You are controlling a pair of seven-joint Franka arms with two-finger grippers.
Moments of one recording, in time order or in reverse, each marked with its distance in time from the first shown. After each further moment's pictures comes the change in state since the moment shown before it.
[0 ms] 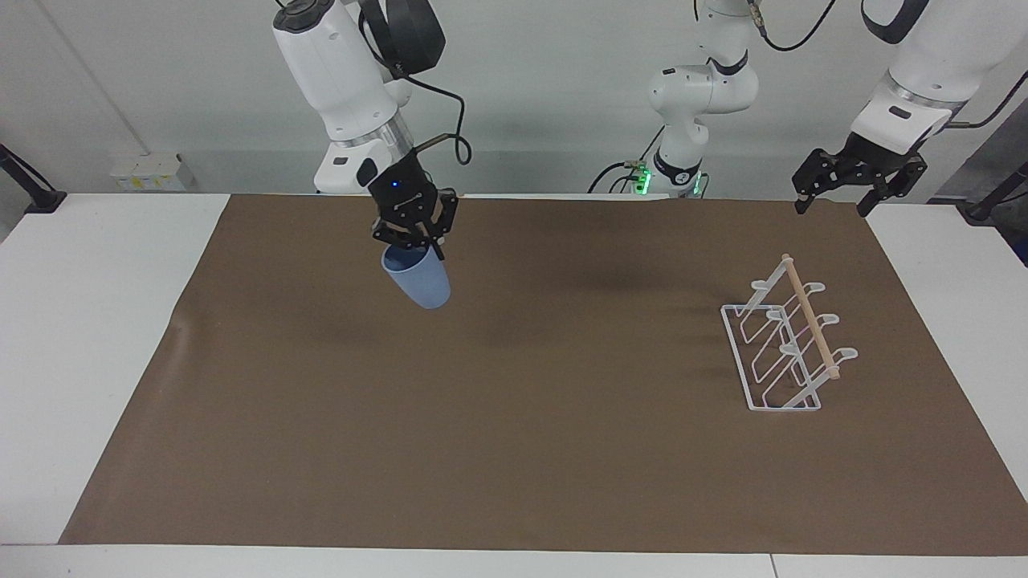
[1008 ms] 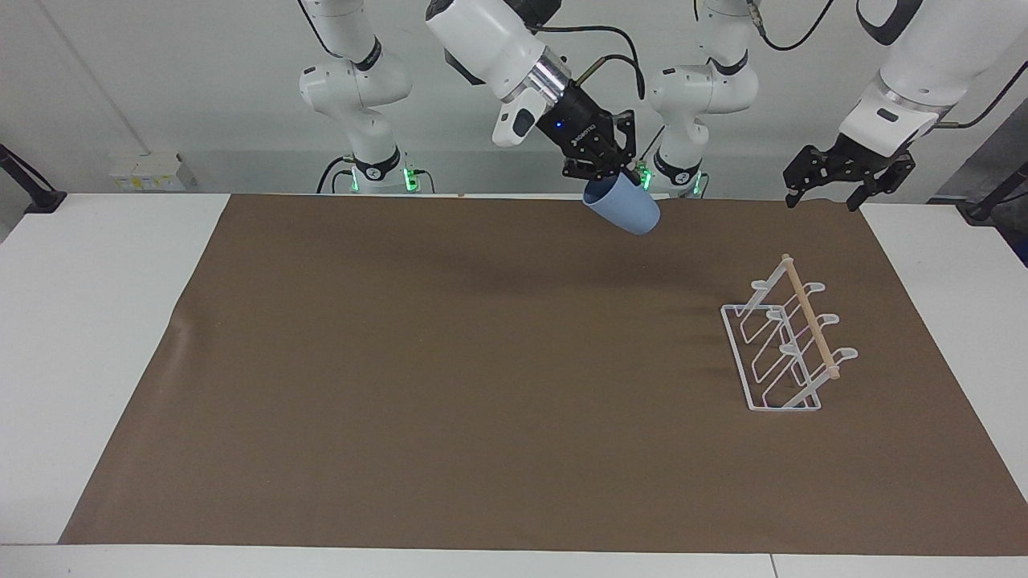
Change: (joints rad) left arm -0.006 -0.002 -0.019 0.000 -0.005 -0.061 0.001; right arm 0.387 0.039 0.010 -0.016 0.364 0.498 0.516
